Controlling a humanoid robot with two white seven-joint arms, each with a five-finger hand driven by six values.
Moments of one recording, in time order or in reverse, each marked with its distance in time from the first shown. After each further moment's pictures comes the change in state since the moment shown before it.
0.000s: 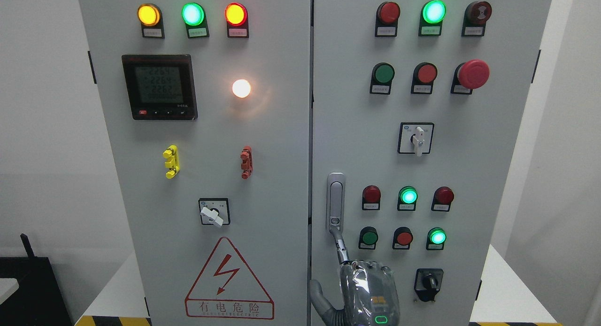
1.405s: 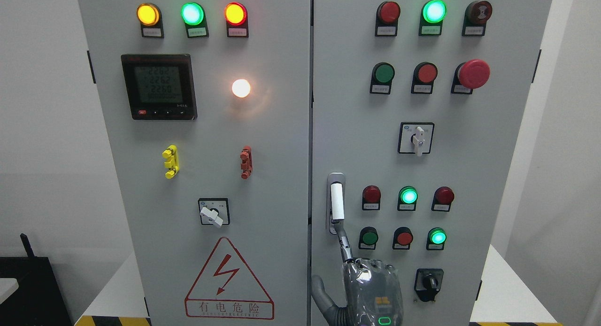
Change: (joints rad) left arm 0.000 0.000 -0.001 0.000 0.000 0.000 0.000; right arm 0.003 0.000 -0.002 -0.004 -0.009 -0.013 -0.098
